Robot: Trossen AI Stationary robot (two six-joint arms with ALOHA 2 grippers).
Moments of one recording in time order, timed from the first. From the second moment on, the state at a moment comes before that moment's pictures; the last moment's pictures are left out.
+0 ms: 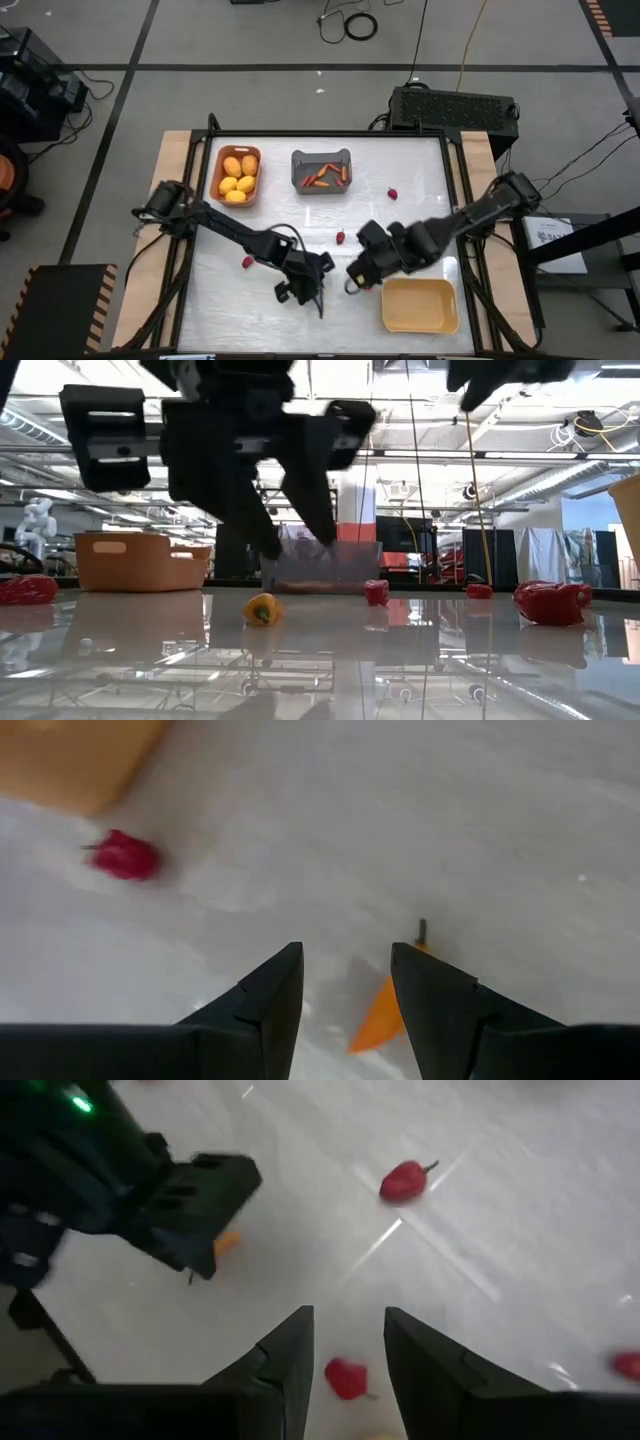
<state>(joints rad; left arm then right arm) -0.35 1.91 1.23 -0.24 0.18 0.72 0.46 1.65 1.50 -1.05 0.33 1.27</state>
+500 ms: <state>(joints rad) -0.35 2.02 1.42 -0.55 0.19 0.71 0.61 1.66 1.50 -1.11 0.43 1.42</state>
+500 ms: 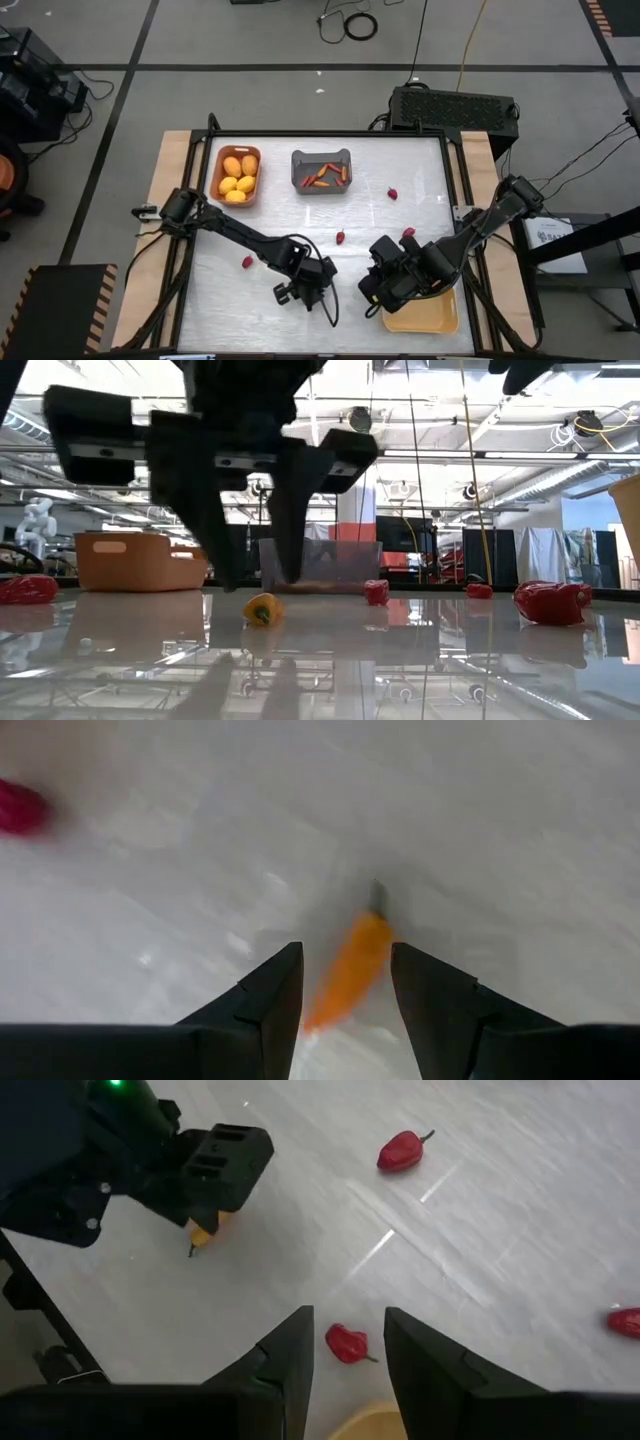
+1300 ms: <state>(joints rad) -0.35 2.07 1.42 -0.61 0.18 0.70 0.61 1.66 1.50 -1.10 0.48 1.43</state>
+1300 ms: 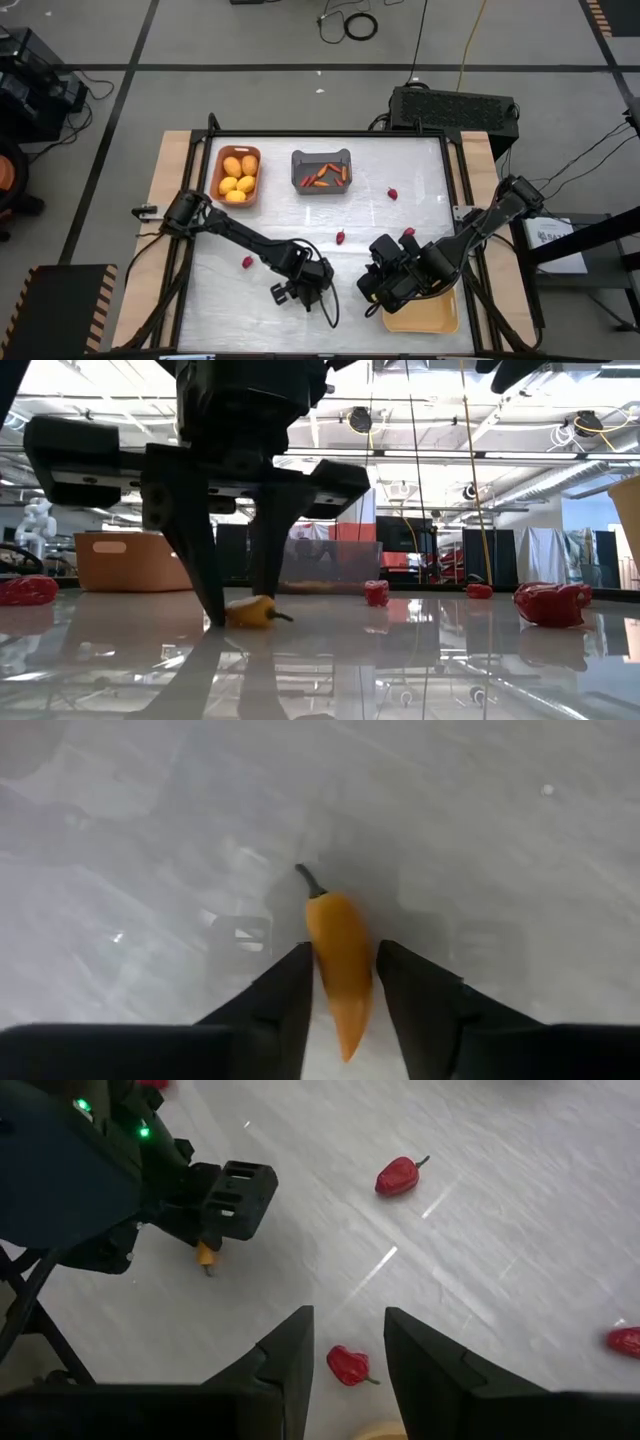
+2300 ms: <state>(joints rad) 0.25 1.70 1.42 -0.68 0.14 0.59 0.55 1.66 1.50 -1.10 0.58 1.56</state>
